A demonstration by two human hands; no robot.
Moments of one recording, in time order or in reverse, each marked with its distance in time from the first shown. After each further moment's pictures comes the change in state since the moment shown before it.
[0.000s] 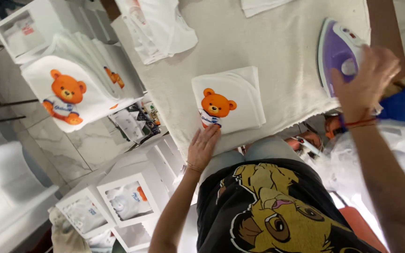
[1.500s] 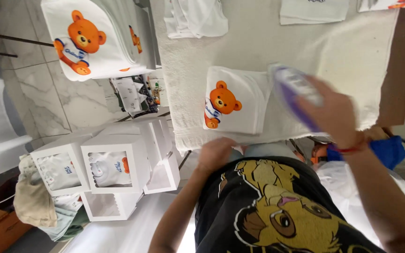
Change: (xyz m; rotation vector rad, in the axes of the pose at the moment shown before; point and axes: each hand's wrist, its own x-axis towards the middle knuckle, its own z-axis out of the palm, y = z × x) left_hand 0.008 0.070 0.010 -0.284 0.086 -0.334; right_hand 0.018 -0.072 -0.023 0.202 -0.569 -0.297
